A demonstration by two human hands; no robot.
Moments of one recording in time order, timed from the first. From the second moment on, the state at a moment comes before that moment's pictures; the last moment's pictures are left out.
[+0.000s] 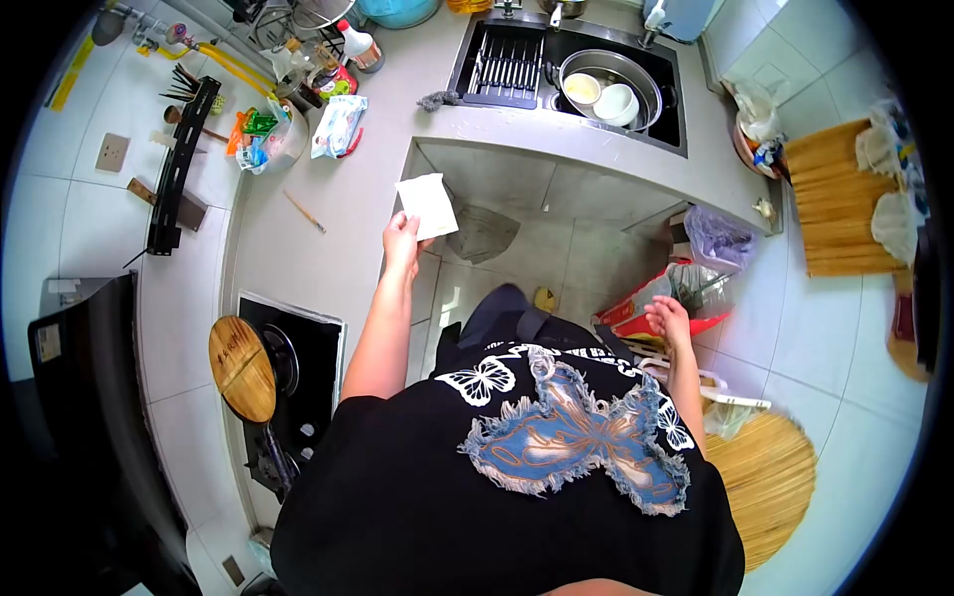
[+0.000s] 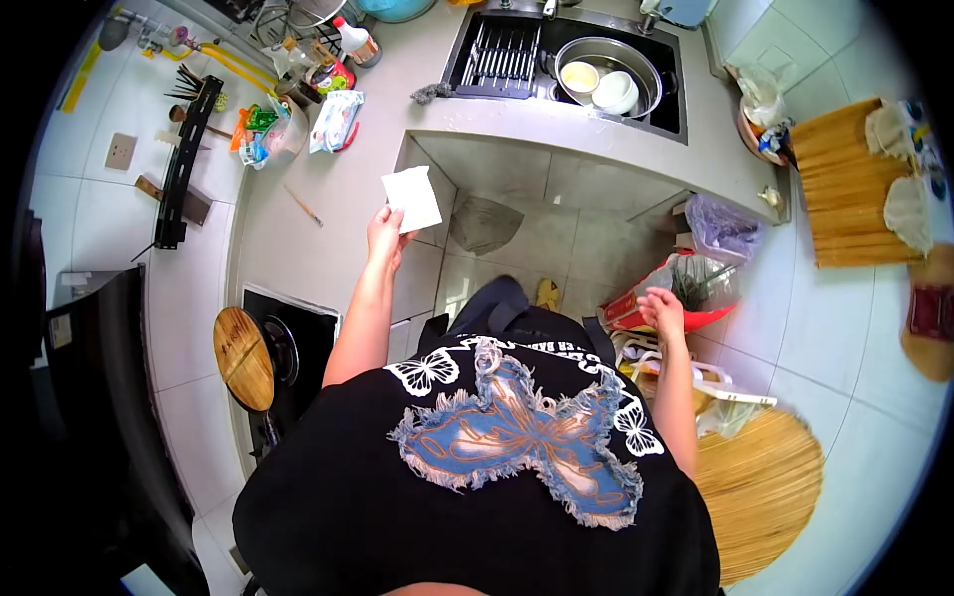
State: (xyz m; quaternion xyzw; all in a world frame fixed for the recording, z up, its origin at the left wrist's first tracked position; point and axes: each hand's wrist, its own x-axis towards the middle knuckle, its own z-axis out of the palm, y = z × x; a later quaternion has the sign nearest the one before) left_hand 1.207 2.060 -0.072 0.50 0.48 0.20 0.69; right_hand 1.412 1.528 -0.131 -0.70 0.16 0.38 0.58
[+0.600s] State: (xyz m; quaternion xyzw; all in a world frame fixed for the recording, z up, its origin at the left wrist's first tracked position) left_hand 1.484 2.302 -0.112 0.55 0.47 0.24 0.65; right_hand 1.573 1.710 -0.114 -0.74 0.11 0.42 0.52
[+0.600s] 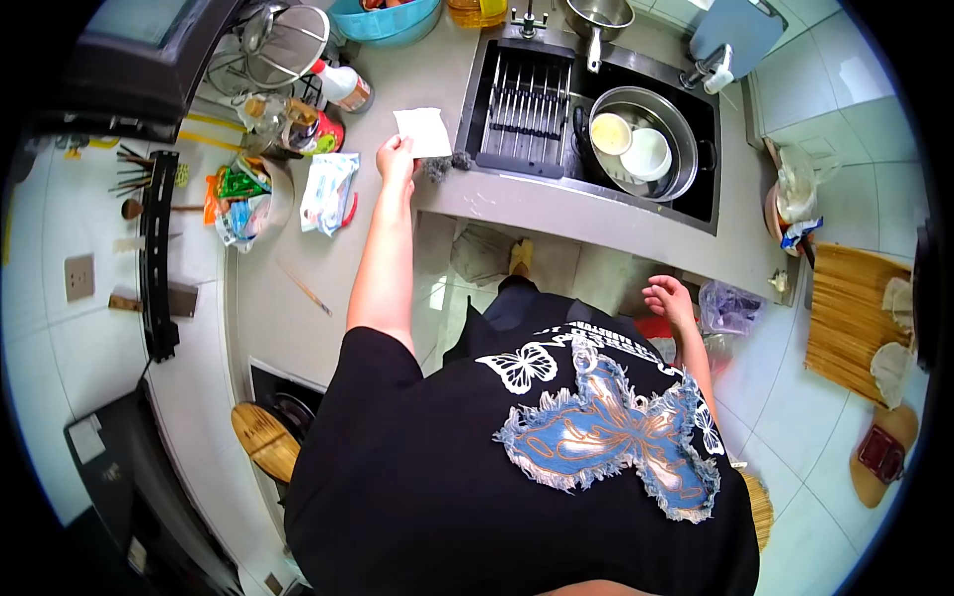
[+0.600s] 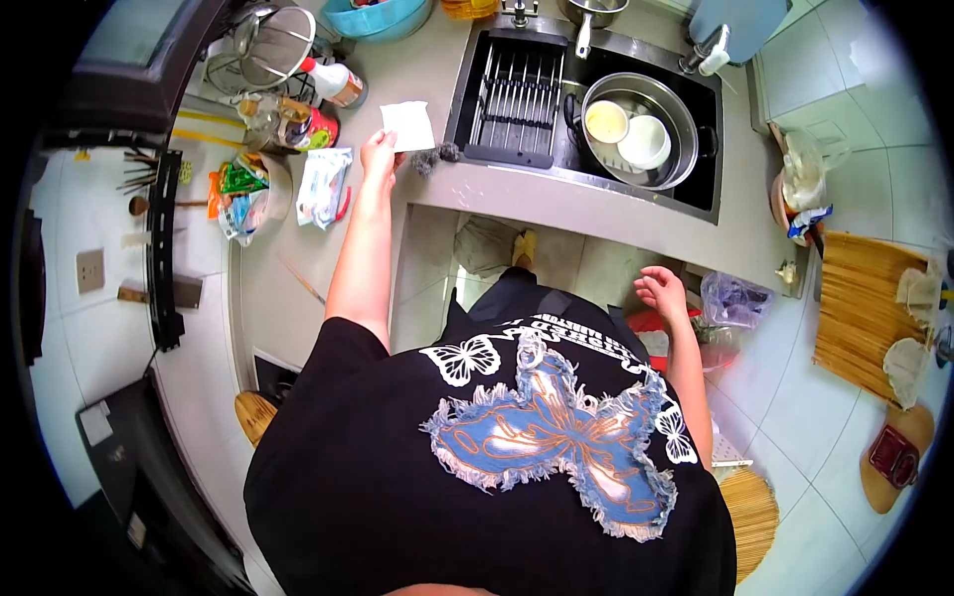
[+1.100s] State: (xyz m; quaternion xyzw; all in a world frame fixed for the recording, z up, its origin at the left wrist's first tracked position) left_hand 1.571 2.432 -0.190 0.85 0.35 0.21 0.33; right_hand 1.626 1.751 -0.106 -0.76 0.12 0.41 0.49
